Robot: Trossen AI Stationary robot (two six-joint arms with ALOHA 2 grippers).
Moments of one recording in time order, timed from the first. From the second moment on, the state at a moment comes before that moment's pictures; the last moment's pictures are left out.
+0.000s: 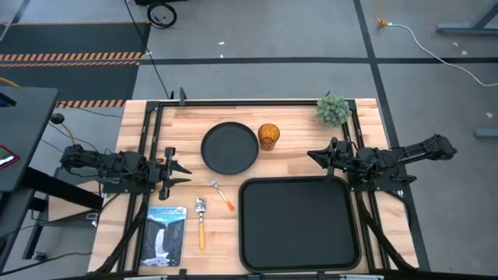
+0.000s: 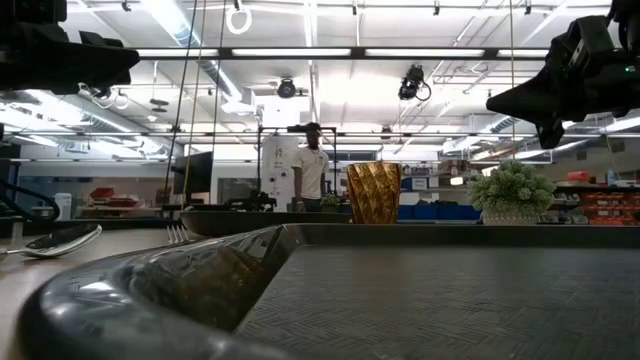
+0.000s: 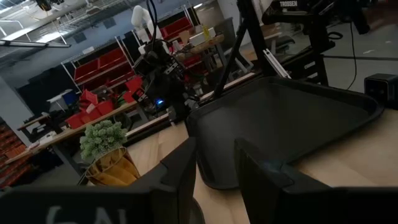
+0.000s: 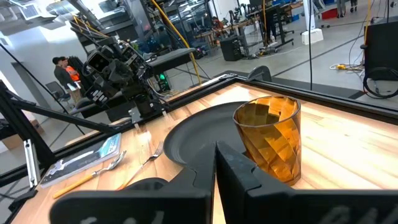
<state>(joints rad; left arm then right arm) -0.23 0.01 0.04 0.02 -0.10 0.42 0.19 0.24 0.01 0.21 0.51 0.34</state>
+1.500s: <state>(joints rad) -0.23 0.01 0.04 0.33 -0.64 -0.10 0.21 0.25 0.01 0.34 0.32 0.51</state>
